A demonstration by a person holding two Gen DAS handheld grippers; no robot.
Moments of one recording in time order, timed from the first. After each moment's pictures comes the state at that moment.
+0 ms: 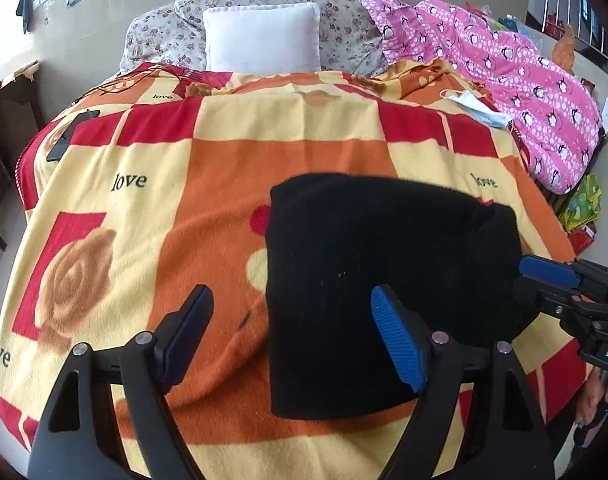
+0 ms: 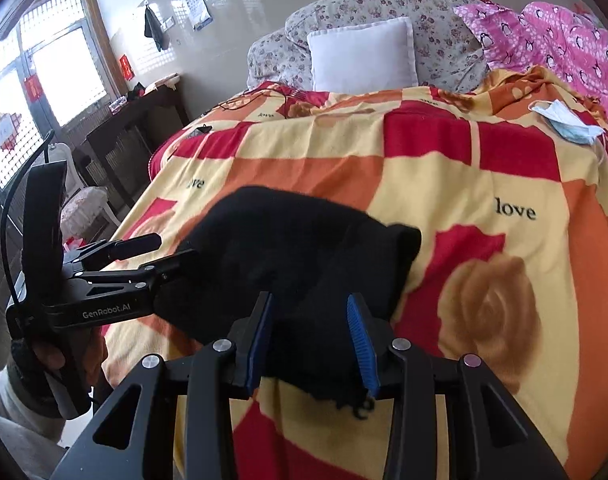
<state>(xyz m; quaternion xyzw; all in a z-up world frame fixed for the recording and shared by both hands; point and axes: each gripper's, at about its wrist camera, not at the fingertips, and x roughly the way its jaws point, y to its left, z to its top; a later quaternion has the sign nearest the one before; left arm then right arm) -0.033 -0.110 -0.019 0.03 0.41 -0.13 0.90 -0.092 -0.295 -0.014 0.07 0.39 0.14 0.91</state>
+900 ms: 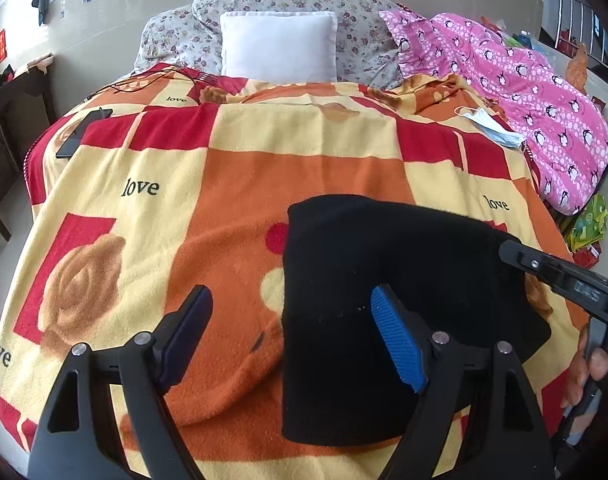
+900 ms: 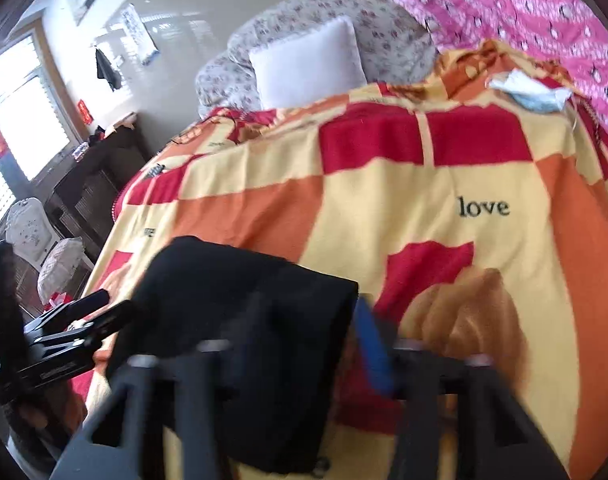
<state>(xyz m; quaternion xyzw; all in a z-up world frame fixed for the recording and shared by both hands) -0.019 -0.103 -0.014 0.01 0.40 -0.11 0.91 -0.044 -0.336 -0.029 0.14 0.38 0.08 0.91</state>
